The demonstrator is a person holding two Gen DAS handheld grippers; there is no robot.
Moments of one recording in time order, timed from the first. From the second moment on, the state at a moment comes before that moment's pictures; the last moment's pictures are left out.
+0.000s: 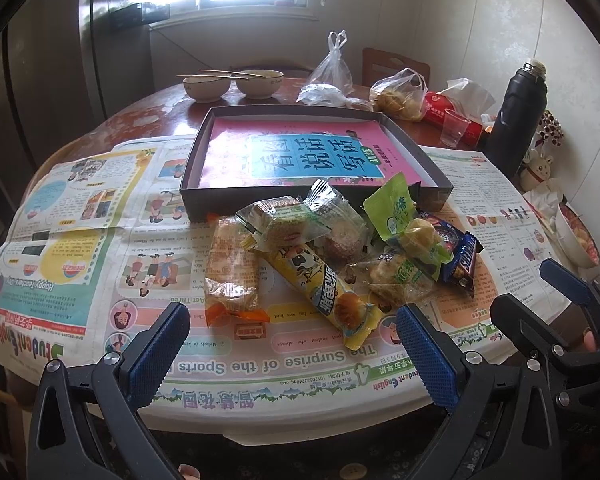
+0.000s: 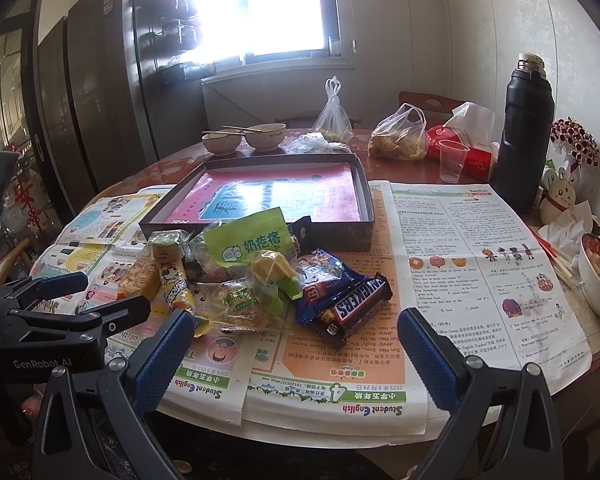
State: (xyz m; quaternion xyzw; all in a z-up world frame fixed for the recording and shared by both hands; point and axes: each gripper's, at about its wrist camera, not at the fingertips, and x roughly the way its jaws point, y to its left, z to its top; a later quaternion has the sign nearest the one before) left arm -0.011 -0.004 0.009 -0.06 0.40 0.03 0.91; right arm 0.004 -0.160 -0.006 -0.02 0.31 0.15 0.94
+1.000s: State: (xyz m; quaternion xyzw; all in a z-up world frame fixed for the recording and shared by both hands) left arm -0.011 -0.001 0.007 -0.07 0.41 0.03 0.91; right arm 0.007 -0.159 -0.012 -0.02 0.32 0.15 0.94
